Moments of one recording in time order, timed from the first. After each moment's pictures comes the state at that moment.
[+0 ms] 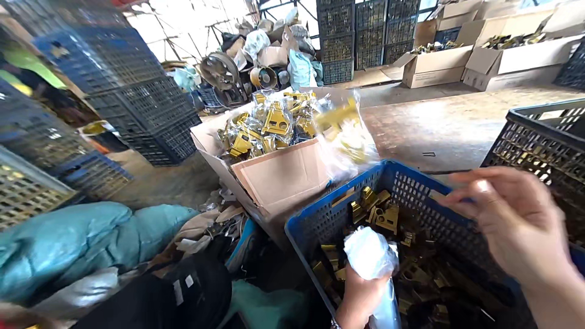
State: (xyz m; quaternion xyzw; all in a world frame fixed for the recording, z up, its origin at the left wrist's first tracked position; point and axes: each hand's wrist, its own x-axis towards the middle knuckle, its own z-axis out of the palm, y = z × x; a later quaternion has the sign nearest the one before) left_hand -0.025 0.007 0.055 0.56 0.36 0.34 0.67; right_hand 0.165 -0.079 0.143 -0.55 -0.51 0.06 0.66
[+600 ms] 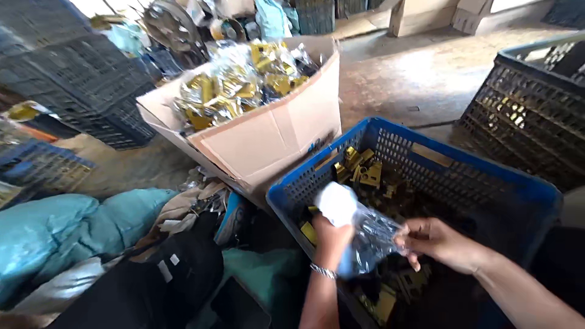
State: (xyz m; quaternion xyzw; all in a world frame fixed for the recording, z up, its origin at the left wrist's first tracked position) left_hand -0.023 0.032 0.036 0.70 0.41 0.40 0.43; right_hand 0.133 -0.122 0.048 -0.56 -0.35 0.51 0.55
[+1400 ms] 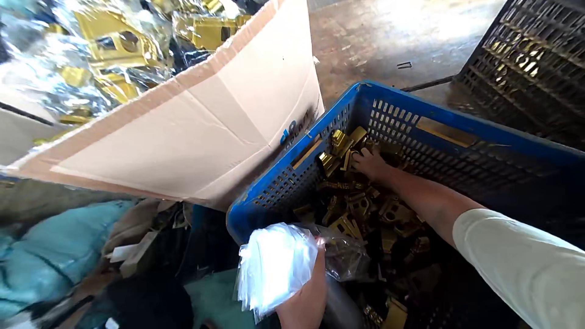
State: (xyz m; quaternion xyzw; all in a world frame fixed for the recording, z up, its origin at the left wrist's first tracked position) left_hand -0.039 0.055 0.020 0.63 0.42 0.50 0.42; right_hand 0.285 0.104 -0.138 -0.77 -0.63 0.13 -0.01
